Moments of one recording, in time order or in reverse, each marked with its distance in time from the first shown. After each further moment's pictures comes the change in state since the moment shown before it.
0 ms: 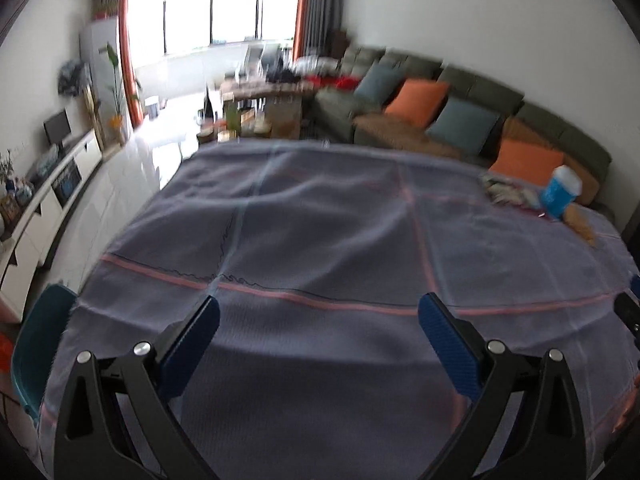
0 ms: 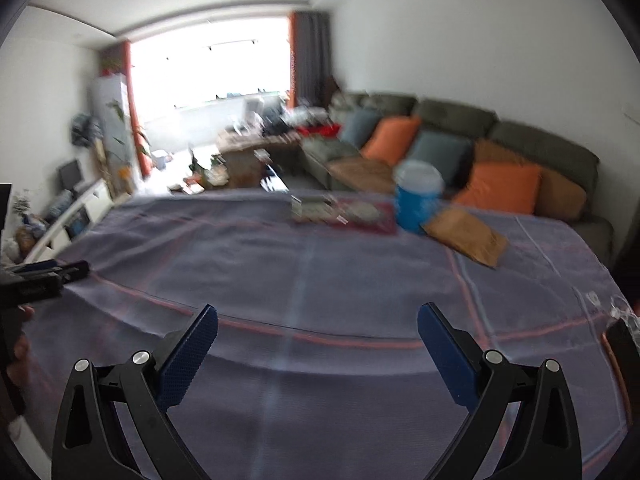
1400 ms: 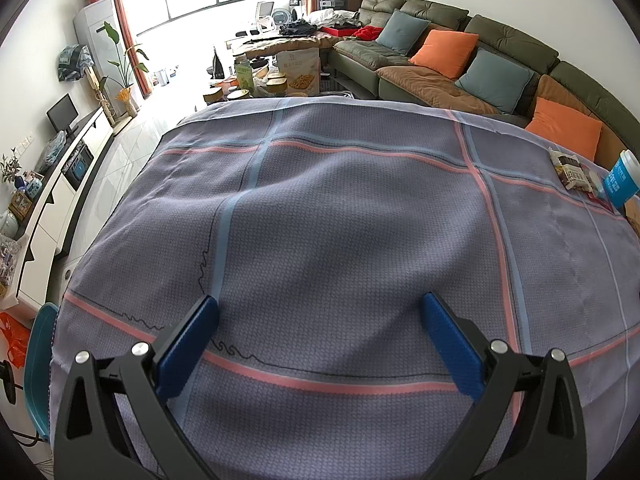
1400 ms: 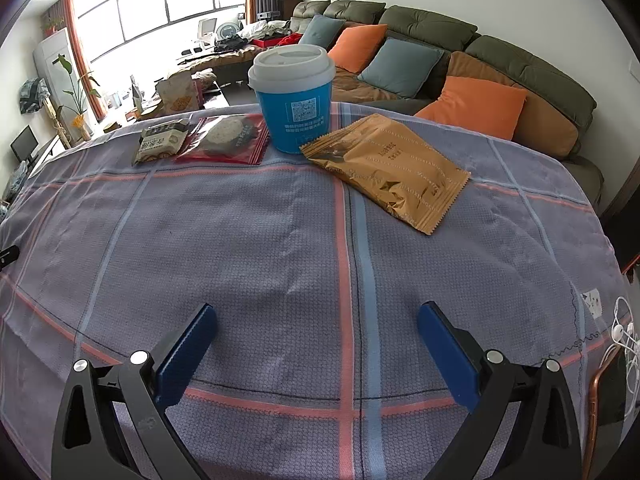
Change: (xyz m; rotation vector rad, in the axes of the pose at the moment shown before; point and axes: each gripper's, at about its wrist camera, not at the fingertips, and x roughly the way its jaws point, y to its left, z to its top) left arm 0.073 0.004 0.032 0.028 0.168 0.103; right arm 0.095 -0.112 0.012 0.045 0.331 -0.082
